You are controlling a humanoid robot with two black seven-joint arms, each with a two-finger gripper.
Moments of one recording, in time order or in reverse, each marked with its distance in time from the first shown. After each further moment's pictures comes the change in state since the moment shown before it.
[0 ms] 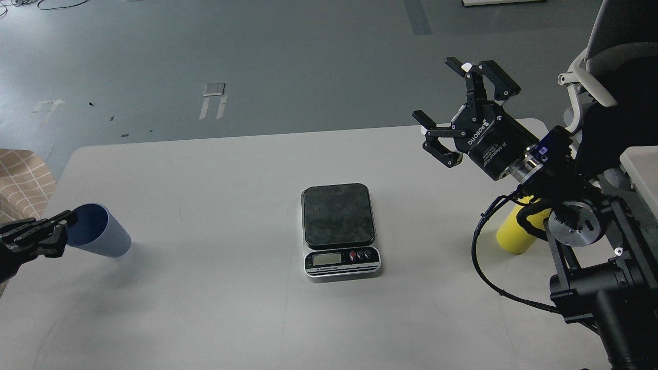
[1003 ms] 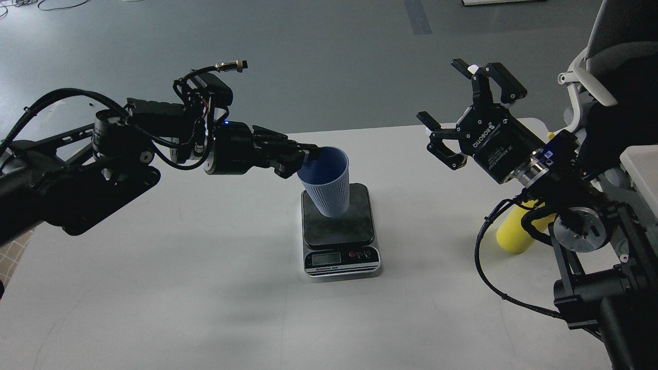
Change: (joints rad) left arm -0.677 -0.638 0.001 -0.104 0.229 -0.743 0.000; right arm -0.031 0.000 0.017 0.032 0.005 0.000 0.001
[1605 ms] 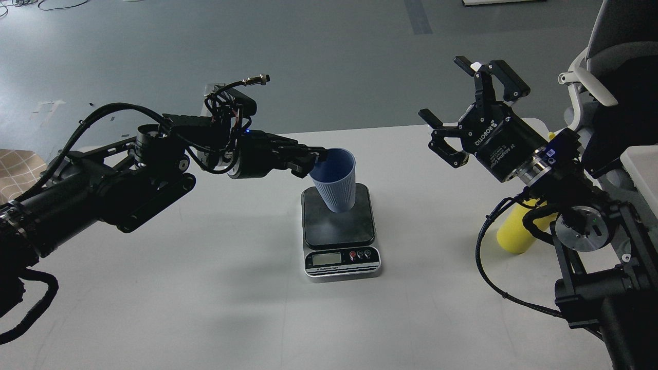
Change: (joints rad) left arm 0.017 -0.169 0.055 0.257 0.006 0.089 0.000; right arm 0.002 0.000 0.006 0.007 0.000 0.000 -0.001
